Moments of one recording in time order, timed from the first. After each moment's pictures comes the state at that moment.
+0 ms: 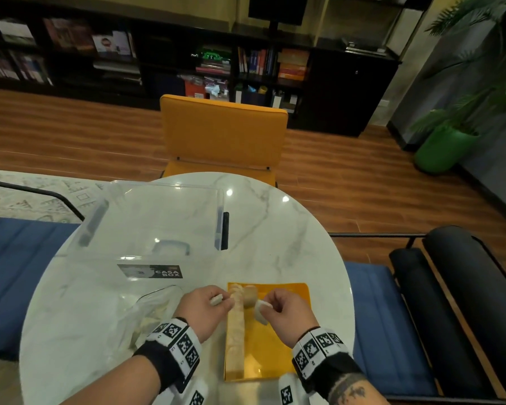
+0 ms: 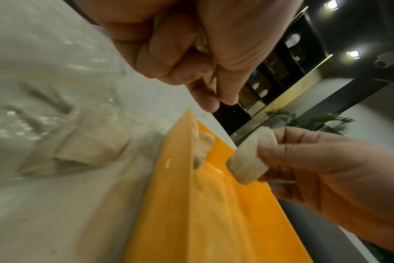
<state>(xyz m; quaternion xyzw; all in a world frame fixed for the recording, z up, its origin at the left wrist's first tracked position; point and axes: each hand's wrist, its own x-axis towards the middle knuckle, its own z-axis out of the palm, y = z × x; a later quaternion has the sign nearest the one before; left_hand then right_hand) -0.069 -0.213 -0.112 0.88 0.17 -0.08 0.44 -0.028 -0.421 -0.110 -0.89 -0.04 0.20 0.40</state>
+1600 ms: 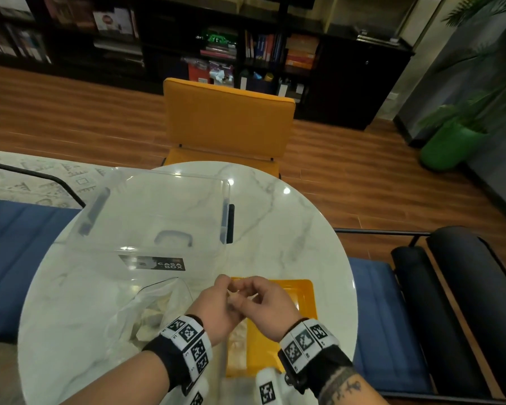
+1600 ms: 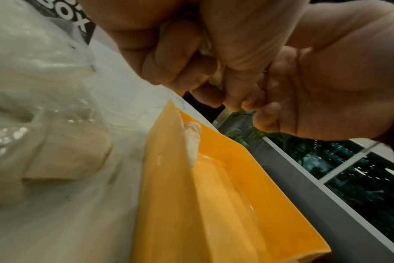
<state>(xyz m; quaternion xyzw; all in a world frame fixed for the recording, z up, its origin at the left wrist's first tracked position) -0.067 -0.226 -0.113 0.88 0.10 -0.13 0.44 -0.035 -0.371 -0.085 -0.83 -0.10 0.25 0.49</state>
